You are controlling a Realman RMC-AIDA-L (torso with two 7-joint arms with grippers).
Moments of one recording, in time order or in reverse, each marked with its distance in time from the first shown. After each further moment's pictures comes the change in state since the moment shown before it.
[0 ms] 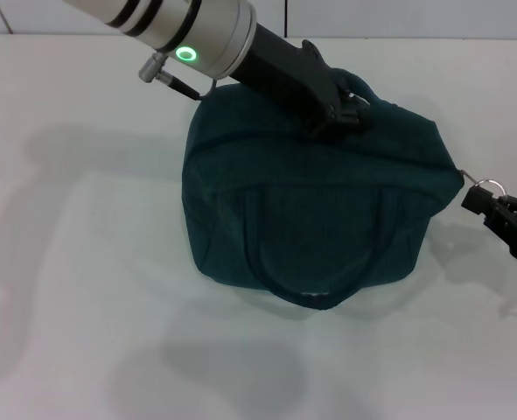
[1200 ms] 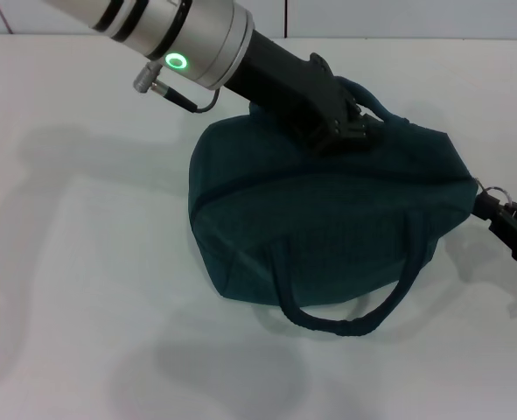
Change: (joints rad) left arm 0.024 0.002 -0.011 0.040 -0.069 0.107 -0.003; right arm -0.007 0.000 0.017 0.005 -0.016 0.078 -0.021
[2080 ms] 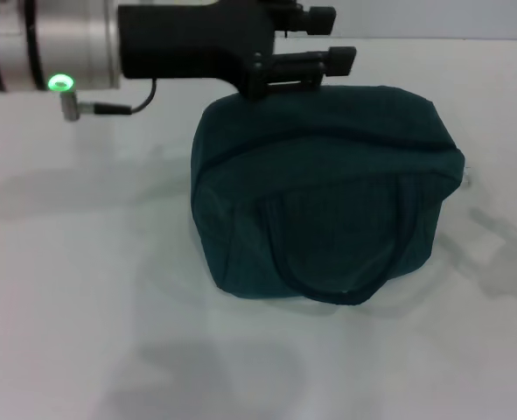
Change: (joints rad) left arm 0.322 -0.001 -0.142 0.014 -0.480 -0.006 0.301; right arm -0.084 -0.005 0.167 0.021 0.009 -0.261 -0.162
